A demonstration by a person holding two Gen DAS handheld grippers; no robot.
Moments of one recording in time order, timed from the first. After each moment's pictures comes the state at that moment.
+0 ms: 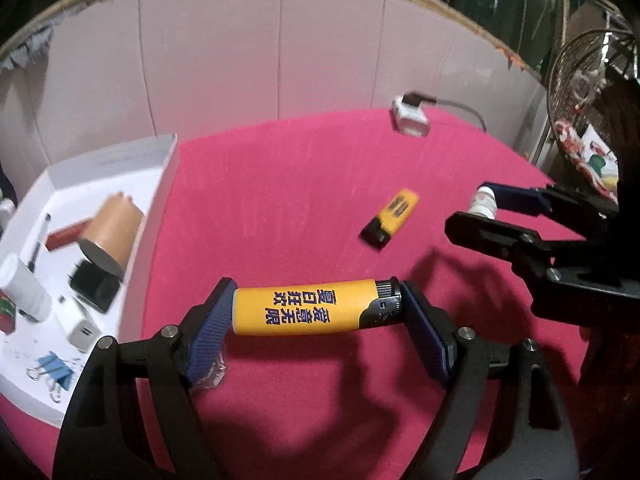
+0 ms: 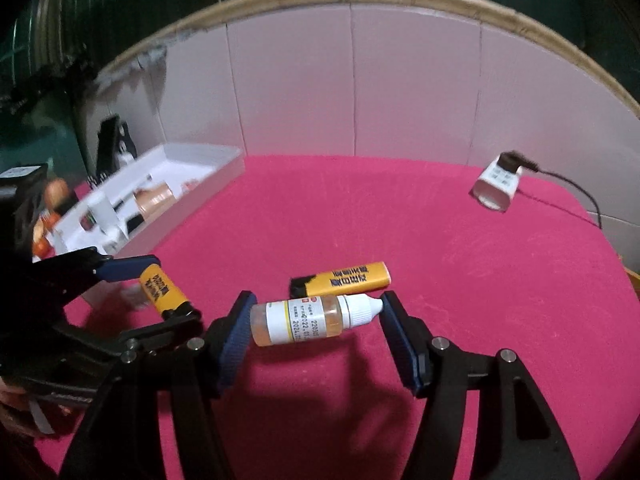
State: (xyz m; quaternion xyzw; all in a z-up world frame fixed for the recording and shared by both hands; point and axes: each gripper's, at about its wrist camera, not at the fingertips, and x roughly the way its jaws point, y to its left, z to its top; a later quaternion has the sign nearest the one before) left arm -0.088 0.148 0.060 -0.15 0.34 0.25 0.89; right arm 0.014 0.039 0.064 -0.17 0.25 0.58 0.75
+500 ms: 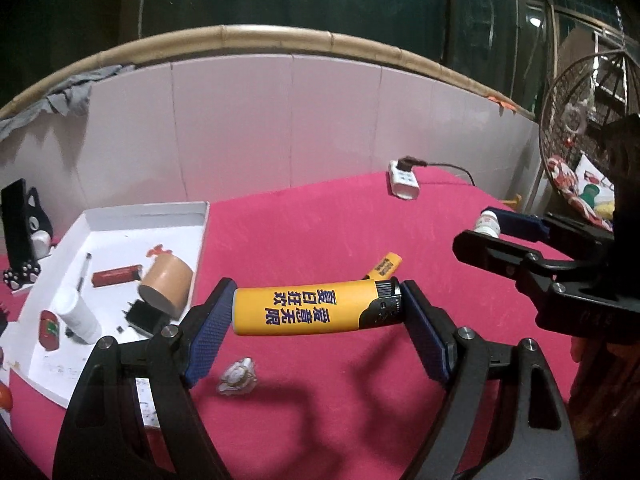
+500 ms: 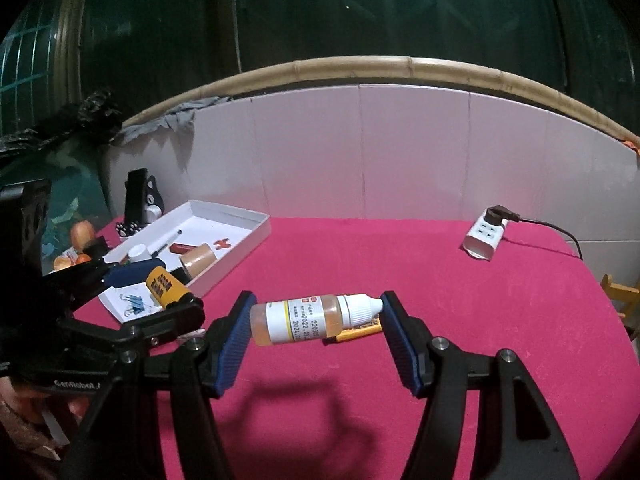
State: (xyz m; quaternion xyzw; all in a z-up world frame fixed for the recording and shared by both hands) left arm -0.126 0.133 0.117 -0.13 0.26 0.28 0.91; right arm -0.012 0.014 0.110 -0.12 0.20 0.61 0.76
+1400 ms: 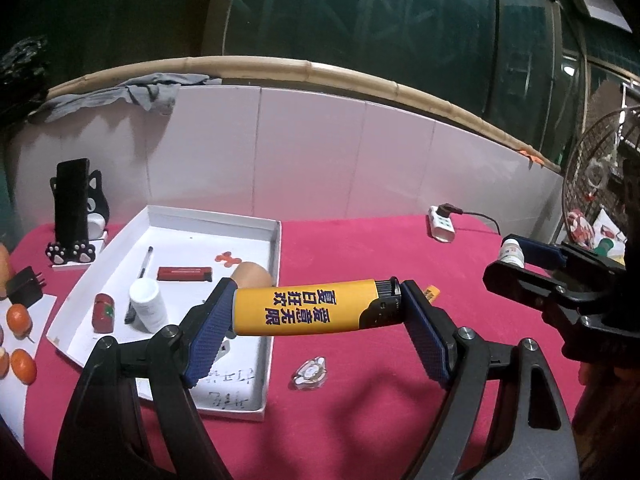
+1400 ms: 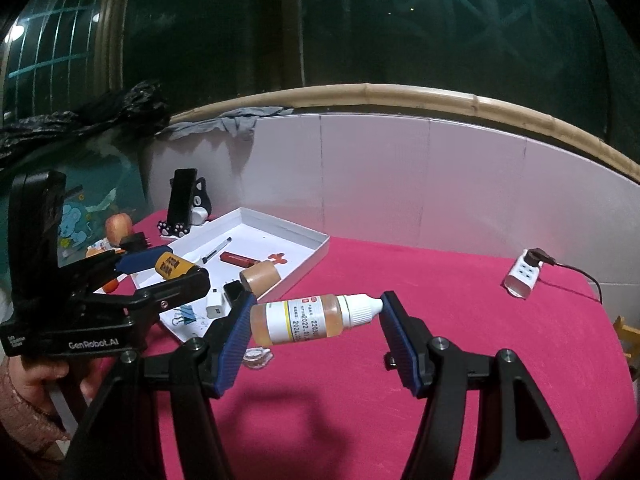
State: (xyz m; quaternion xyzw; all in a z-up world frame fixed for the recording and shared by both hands) left arm -0.207 0.155 0.137 -0.17 0.20 0.34 0.90; right arm -0.072 0.031 0.137 -0.15 0.17 0.65 0.72
